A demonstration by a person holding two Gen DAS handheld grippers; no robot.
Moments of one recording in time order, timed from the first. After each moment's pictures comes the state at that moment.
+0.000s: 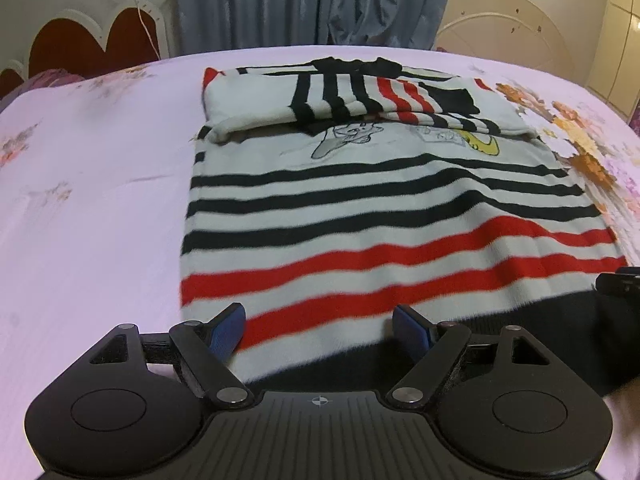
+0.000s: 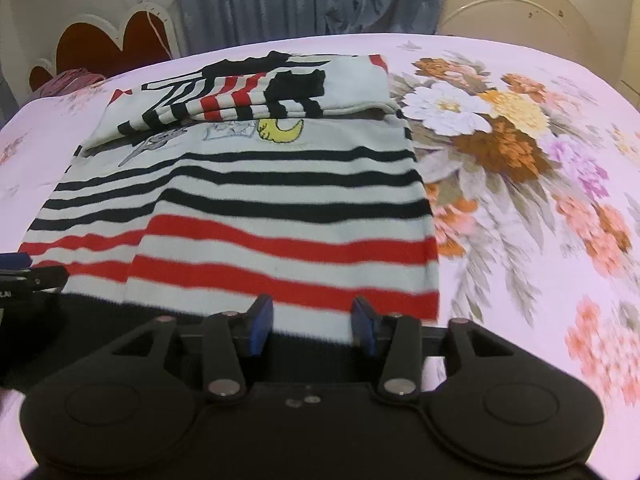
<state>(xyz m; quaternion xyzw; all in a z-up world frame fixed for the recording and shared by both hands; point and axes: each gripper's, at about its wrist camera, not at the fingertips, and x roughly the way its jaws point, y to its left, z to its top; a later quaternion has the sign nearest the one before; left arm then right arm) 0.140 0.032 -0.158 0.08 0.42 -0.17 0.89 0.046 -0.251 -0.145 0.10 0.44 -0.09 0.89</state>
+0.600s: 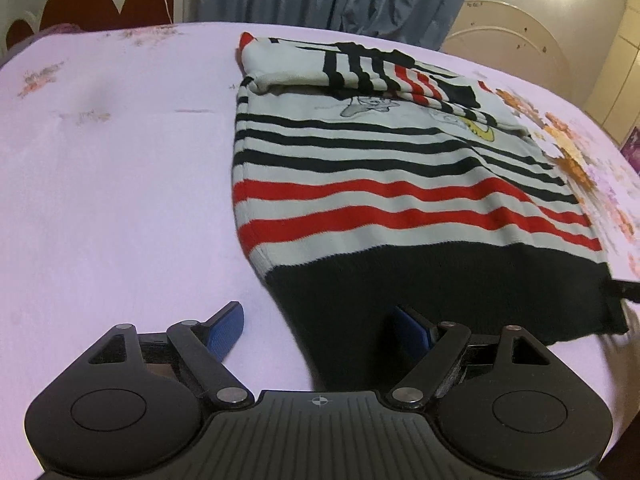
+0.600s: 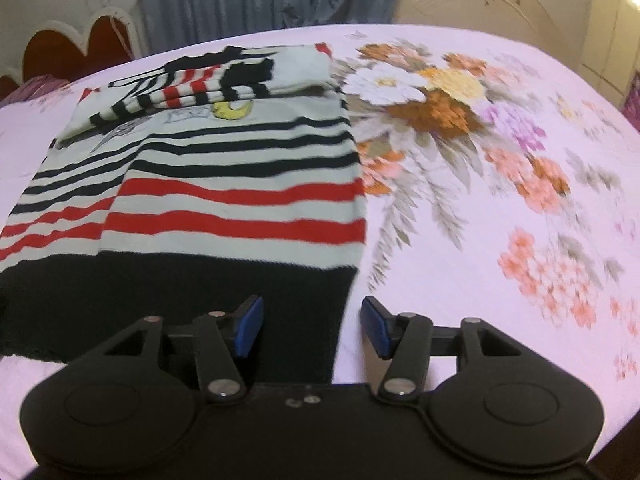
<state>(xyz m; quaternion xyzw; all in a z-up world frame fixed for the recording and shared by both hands) 0.102 0.088 -0.171 0.01 0.44 -0.18 0.88 -0.002 -0.261 -0.148 0.11 0.45 -0.15 0.87</state>
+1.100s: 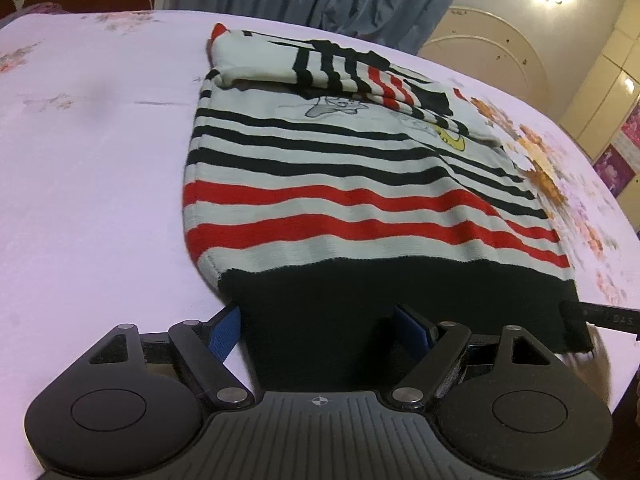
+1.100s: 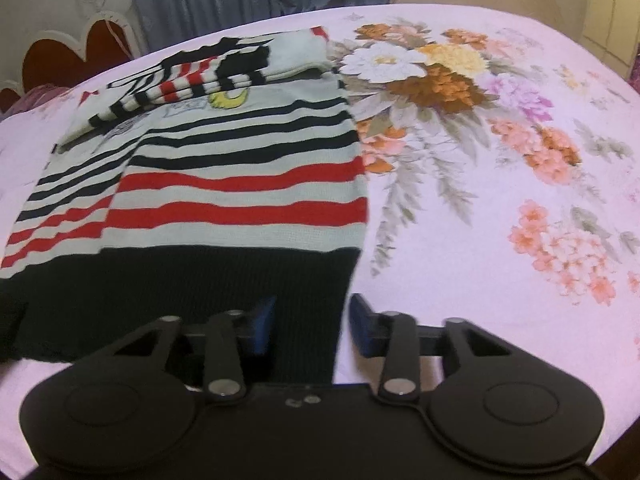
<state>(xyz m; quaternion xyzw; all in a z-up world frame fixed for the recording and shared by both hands) 0.110 0.073 -0.173 -0.02 0.45 -0.22 0.87 0.002 -0.263 -0.155 0.13 0.46 -0.13 0.87</state>
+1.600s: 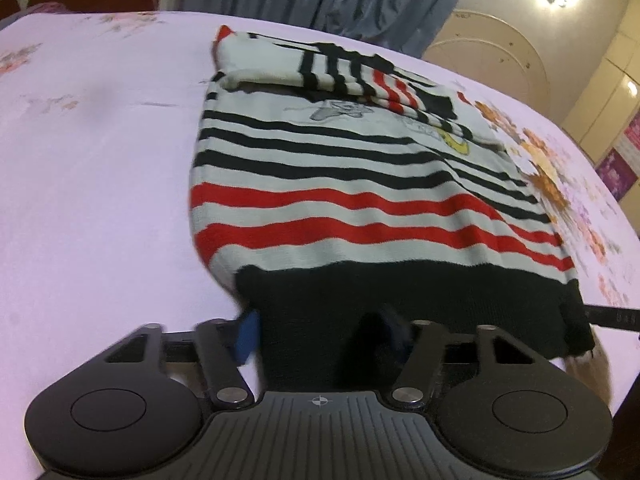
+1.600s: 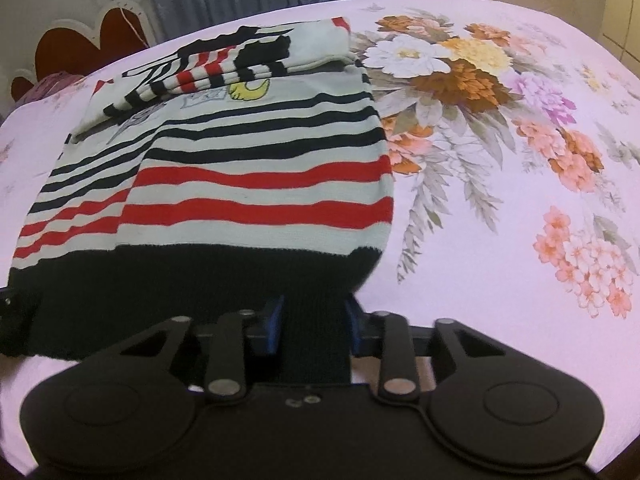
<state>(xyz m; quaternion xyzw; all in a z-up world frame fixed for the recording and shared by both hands) 0.111 0.080 -0.171 -0.03 0.45 -0.21 0.87 0.009 -0.263 -0.152 0.15 0.47 -0.10 0.86</state>
